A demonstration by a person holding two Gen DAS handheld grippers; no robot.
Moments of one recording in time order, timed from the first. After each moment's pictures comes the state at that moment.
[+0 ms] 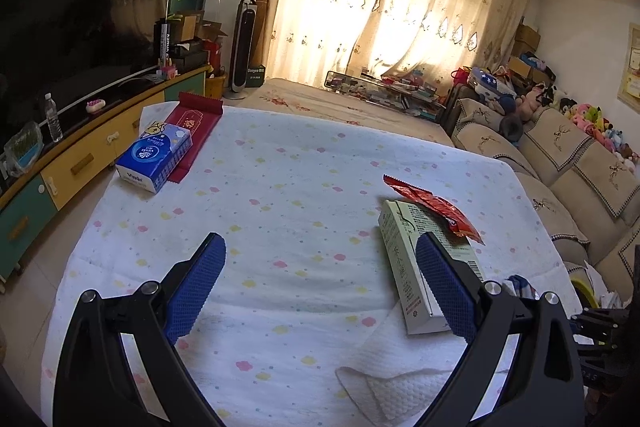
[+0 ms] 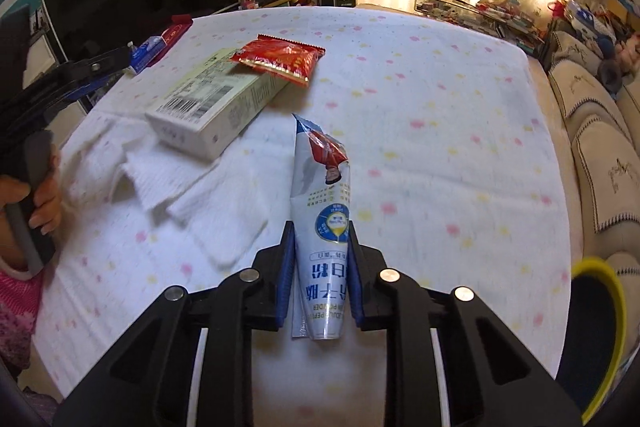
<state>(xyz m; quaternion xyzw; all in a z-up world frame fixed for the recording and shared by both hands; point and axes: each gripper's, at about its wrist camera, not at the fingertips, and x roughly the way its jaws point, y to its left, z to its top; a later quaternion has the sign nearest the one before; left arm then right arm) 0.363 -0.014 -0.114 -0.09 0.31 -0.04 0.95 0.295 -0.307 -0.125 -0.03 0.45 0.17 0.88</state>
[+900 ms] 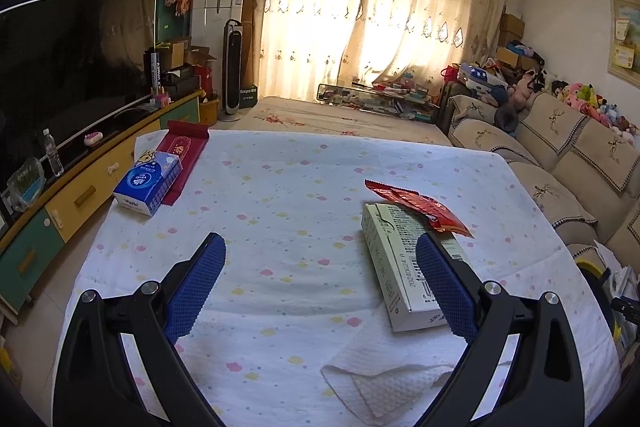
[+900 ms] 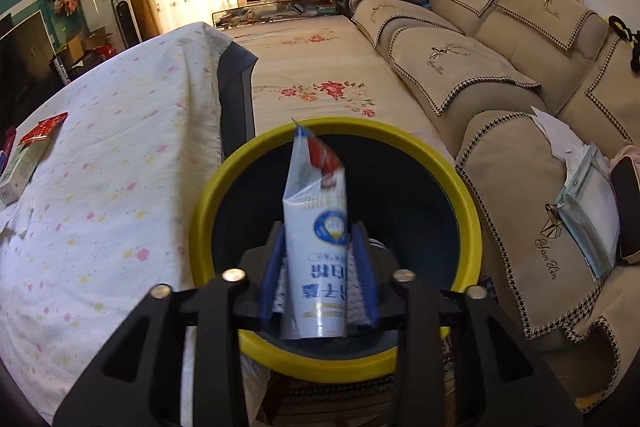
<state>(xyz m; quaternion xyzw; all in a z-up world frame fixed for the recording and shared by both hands) 0.347 -0.034 -0.103 -0.05 0.28 -0.05 0.96 0.204 -0.533 -0.139 0.08 0.42 -0.15 0.89</state>
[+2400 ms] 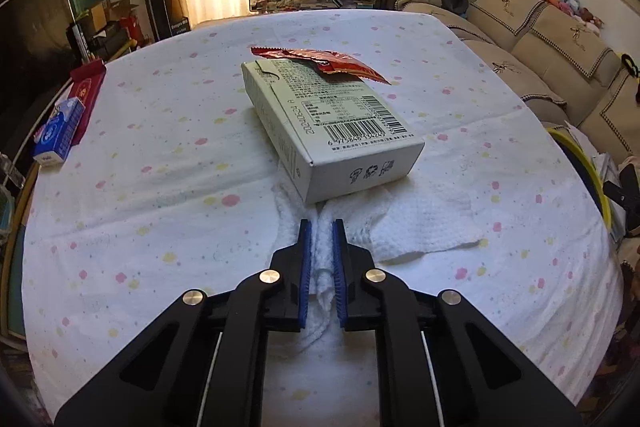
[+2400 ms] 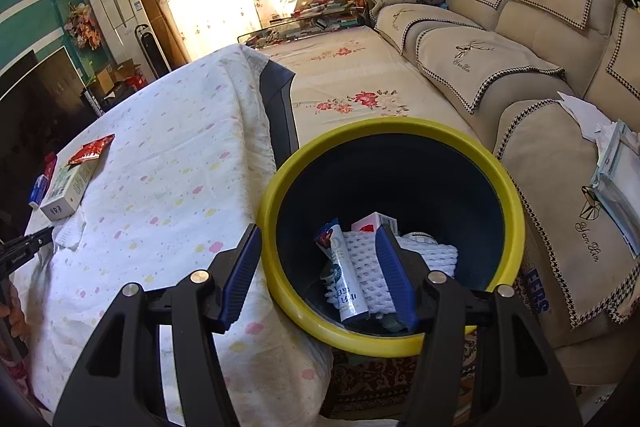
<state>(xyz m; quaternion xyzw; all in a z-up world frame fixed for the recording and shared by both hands) 0.328 -0.111 -0.148 0.05 0.45 -0.16 0.88 0.179 -0.509 -0.127 0.15 0.38 -0.10 0.91</state>
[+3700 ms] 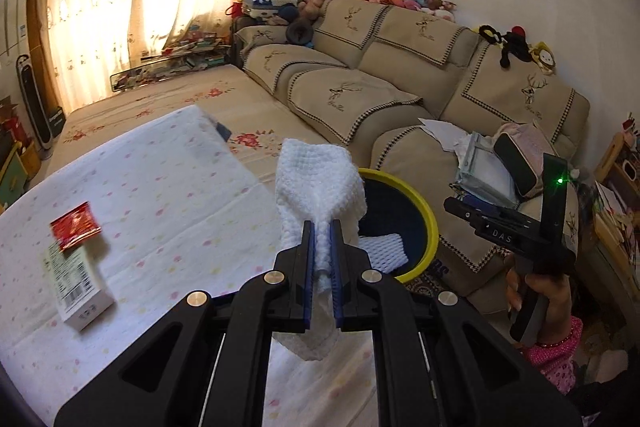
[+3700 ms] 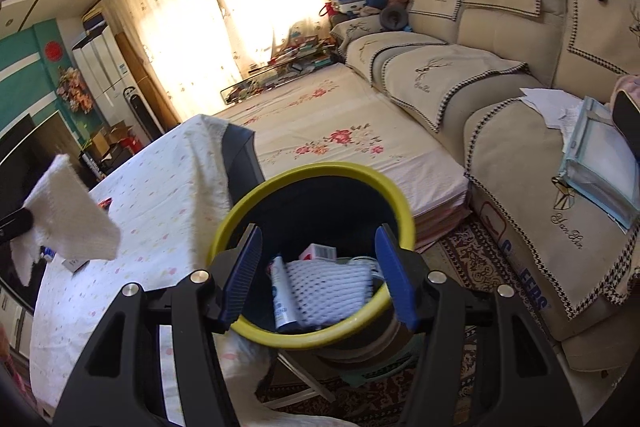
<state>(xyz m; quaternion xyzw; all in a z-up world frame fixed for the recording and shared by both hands) 0.222 -0.326 -0.013 0.09 0.35 -0.40 0.85 0.101 -0.592 -0.101 0.21 0.30 -0.13 0.92</state>
